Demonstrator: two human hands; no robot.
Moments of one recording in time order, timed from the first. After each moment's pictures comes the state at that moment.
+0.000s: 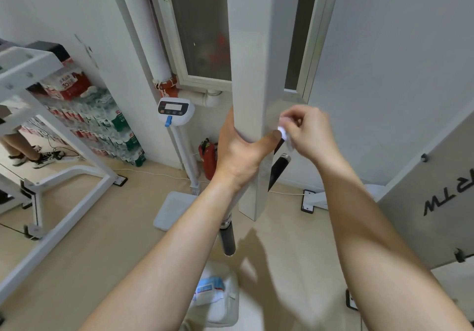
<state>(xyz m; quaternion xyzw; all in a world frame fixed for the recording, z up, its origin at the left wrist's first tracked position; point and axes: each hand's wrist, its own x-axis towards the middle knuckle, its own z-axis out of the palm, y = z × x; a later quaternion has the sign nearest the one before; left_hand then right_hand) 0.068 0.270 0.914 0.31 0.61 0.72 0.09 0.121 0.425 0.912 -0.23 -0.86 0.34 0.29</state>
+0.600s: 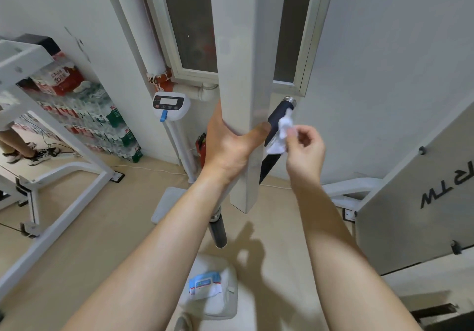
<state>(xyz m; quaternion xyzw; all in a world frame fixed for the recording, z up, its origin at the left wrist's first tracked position) 0.059 0.270 0.911 0.30 0.64 0.71 0.06 0.127 0.397 0.845 -0.33 -0.60 0.58 0.44</state>
